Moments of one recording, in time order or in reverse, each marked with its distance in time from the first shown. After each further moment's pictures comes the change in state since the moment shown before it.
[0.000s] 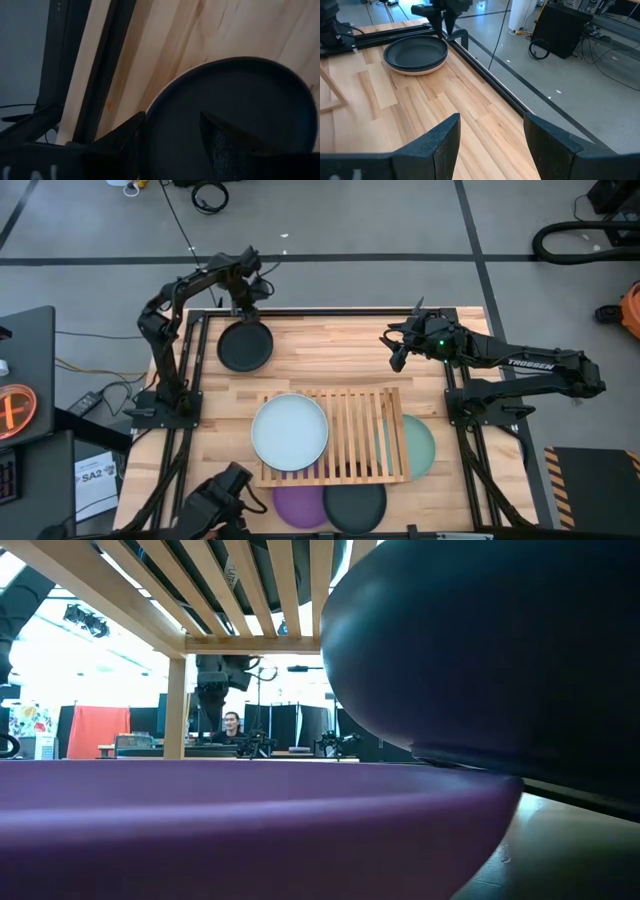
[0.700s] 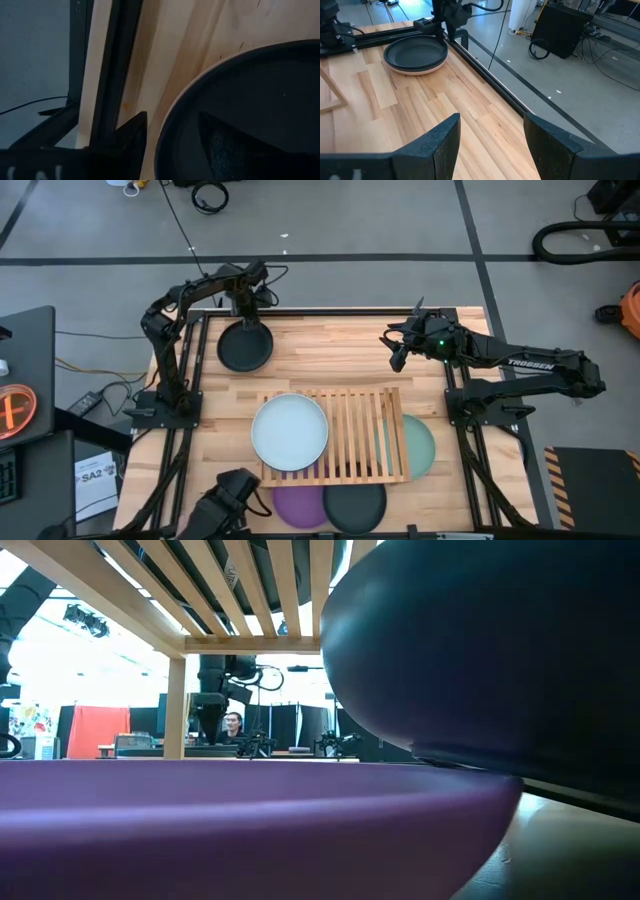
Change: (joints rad) left arm -0.043 0.011 -0.093 0.134 -0.167 0.039; right arm 0.000 0.000 0.000 0.000 0.000 0.000
